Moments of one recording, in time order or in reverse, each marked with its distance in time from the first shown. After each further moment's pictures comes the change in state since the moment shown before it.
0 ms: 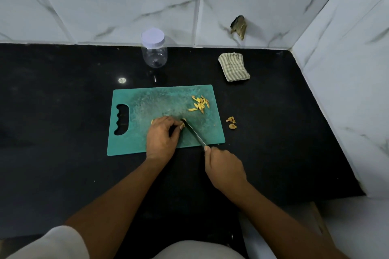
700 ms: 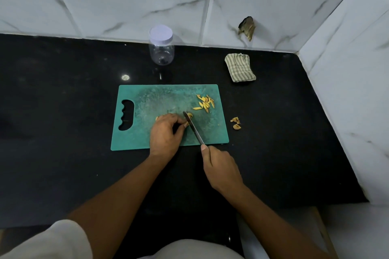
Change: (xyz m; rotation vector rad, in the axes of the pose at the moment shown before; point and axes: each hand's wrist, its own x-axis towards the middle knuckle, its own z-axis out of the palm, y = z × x) left_hand -0.001 0.001 -0.002 -0.049 0.012 -0.033; right_hand -0.006 -0.011 0.006 0.241 0.025 -0.064
